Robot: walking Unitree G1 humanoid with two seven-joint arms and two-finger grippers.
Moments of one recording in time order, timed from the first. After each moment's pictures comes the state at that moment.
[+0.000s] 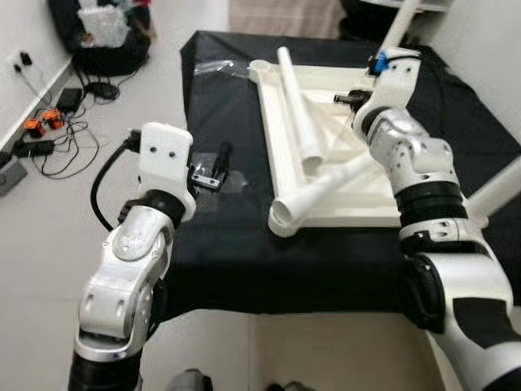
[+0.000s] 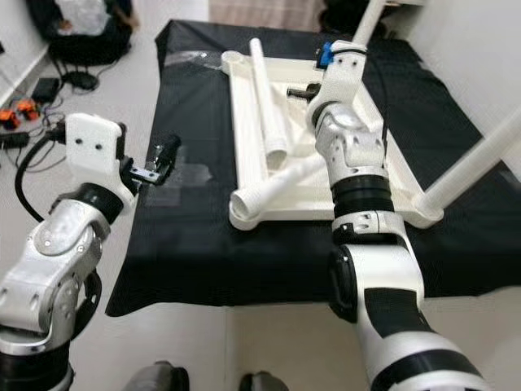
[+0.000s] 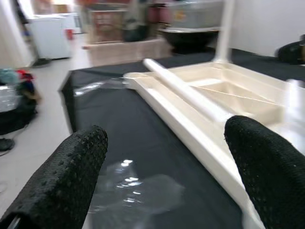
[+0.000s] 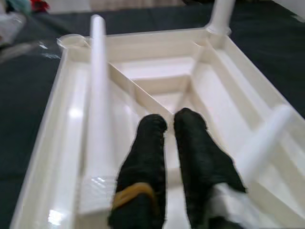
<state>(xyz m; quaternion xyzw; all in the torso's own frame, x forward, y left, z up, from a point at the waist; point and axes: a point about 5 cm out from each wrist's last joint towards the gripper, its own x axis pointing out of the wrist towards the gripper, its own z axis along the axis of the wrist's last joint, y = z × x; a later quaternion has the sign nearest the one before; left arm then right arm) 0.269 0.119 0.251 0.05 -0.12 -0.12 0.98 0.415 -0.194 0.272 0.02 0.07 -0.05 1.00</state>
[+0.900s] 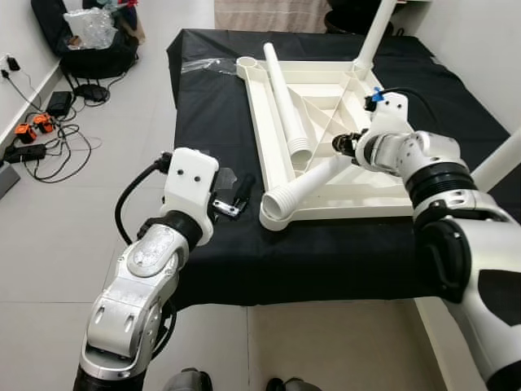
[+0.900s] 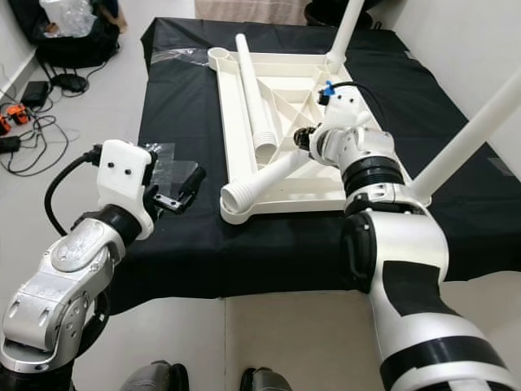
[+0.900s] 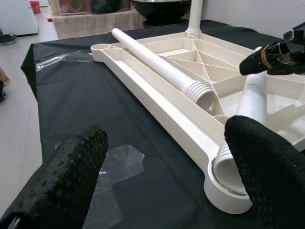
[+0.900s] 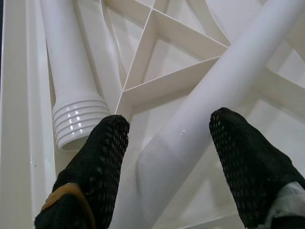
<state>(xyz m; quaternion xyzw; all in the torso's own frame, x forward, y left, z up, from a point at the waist) 0.260 0.107 0.234 0.05 -0.07 -0.15 0.98 0.416 -0.190 0.246 0.14 0.23 -0.04 0.96</state>
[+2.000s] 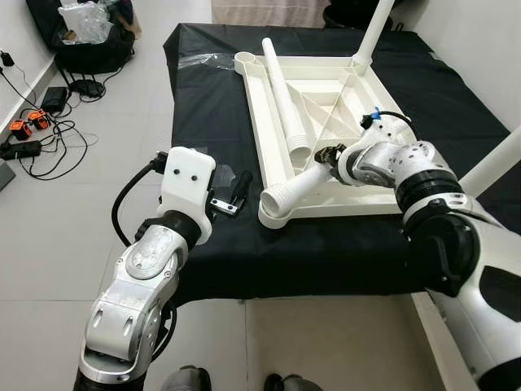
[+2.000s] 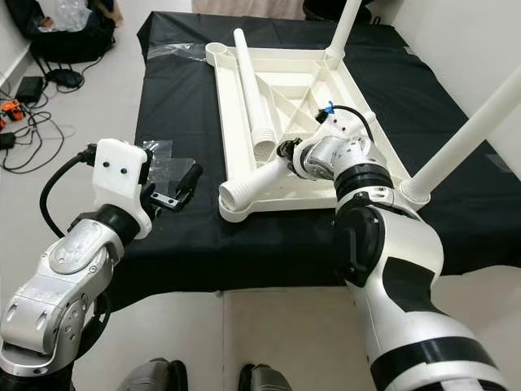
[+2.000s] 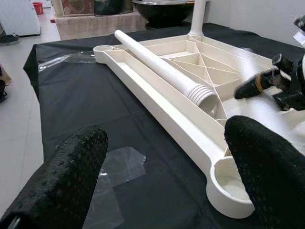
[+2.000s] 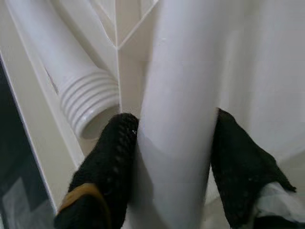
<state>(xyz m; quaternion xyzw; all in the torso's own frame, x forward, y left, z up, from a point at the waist) 0.258 0.107 0.238 0.04 -0.08 -0.14 0.99 0.411 -0.175 0.216 0.35 0.29 -0.09 0.89</state>
